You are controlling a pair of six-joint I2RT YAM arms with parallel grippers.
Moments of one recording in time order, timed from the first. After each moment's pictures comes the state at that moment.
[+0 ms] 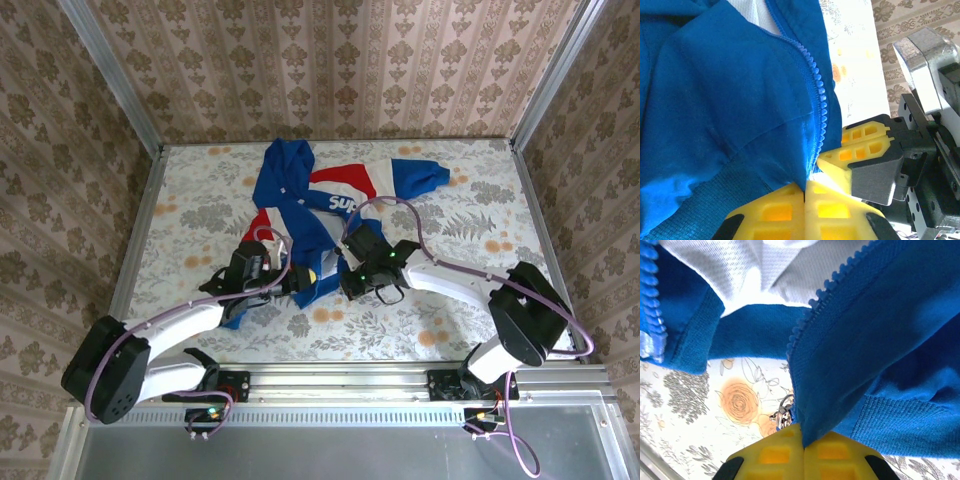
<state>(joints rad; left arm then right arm) -0.65 1.17 0.43 0.19 0.52 -0.83 0.75 1.54 0.96 -0.50 -0.16 0.35</state>
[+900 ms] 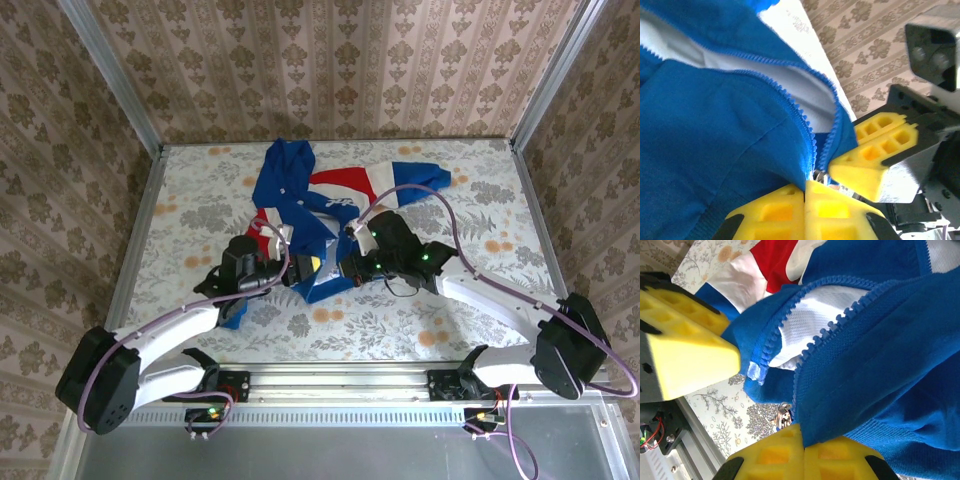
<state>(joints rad) -0.65 1.11 0.46 0.33 0.55 -0.74 0.70 1.30 0.91 -0.37 -0.27 0.32</state>
